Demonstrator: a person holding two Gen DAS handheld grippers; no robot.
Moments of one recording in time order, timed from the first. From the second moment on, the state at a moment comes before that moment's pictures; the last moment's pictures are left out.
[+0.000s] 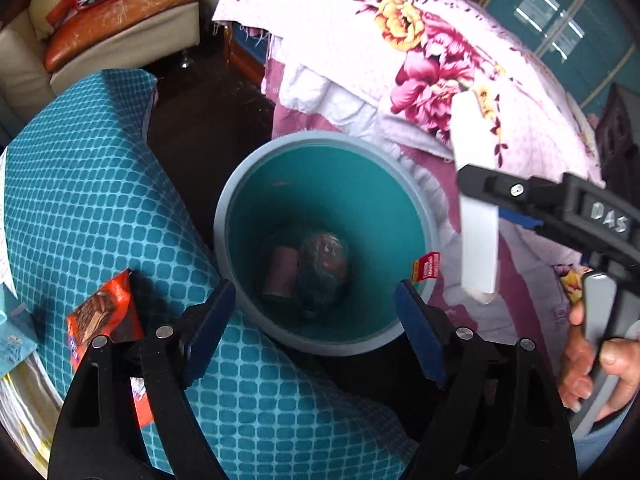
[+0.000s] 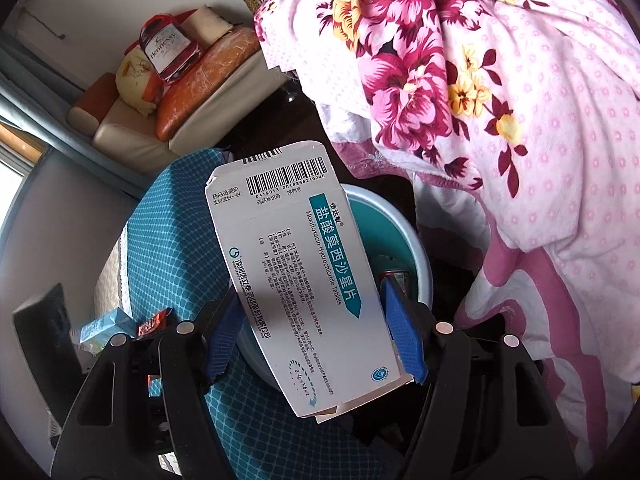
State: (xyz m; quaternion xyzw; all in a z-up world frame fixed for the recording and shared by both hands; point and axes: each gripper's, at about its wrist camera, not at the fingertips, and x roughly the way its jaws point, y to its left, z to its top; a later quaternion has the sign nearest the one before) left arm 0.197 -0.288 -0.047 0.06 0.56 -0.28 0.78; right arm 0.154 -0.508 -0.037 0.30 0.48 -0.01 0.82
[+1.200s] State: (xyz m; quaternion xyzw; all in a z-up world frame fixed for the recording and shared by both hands) left arm 0.145 -0.127 0.011 -0.03 0.51 -0.21 0.83; right arm 0.154 -0.360 0.006 0.08 0.52 0.08 0.85
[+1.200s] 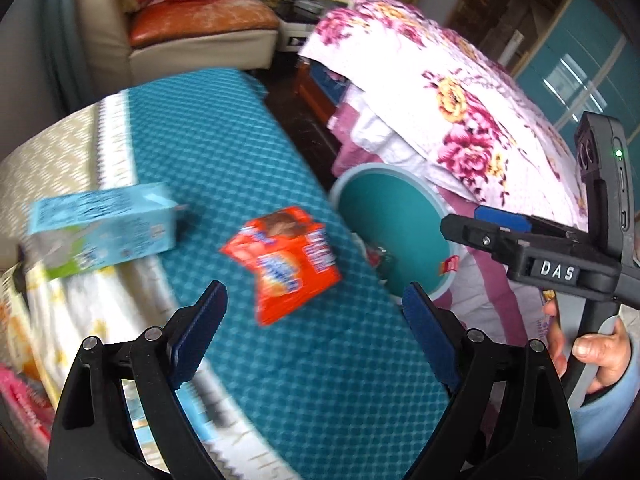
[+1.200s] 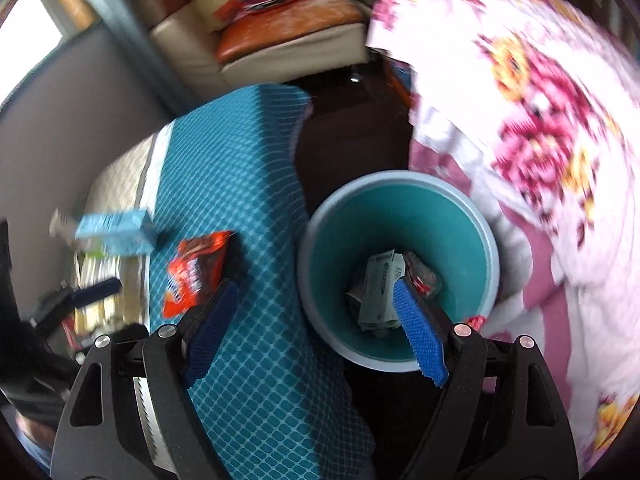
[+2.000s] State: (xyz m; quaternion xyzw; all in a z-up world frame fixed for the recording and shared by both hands) left arm 0.124 0.127 0.018 -0.07 0.48 -0.02 0.88; right arm 0.200 -0.104 0.021 -0.27 0.50 0.32 0.76
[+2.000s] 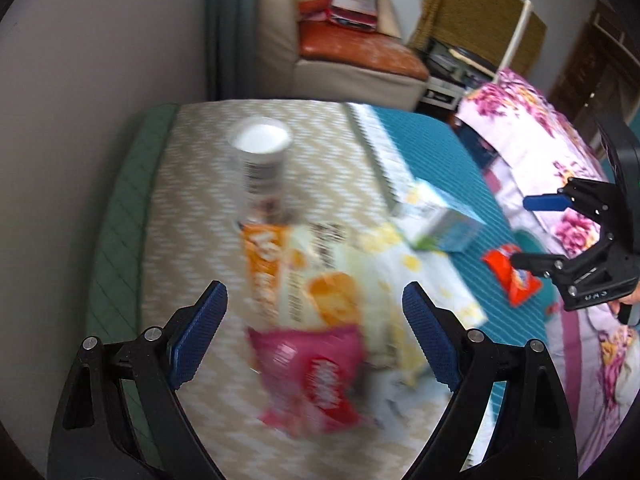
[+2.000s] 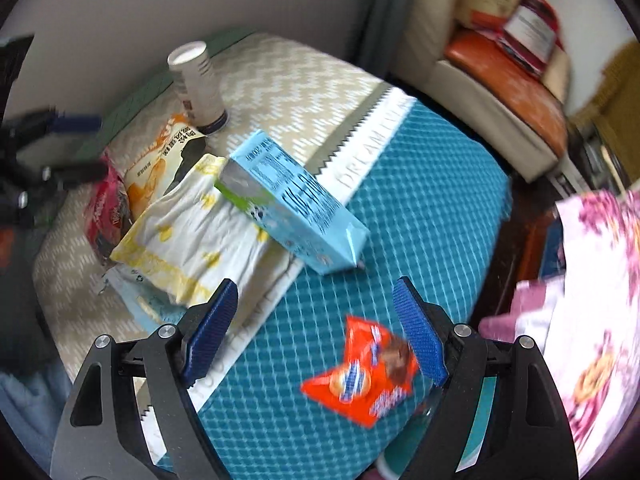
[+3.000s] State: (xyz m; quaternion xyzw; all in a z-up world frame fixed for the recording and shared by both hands) left arm 0.210 0.156 -0.020 -0.07 0.47 0.01 0.88; right arm 0.249 -0.049 -0.017 -0.27 0.51 0.40 0.71
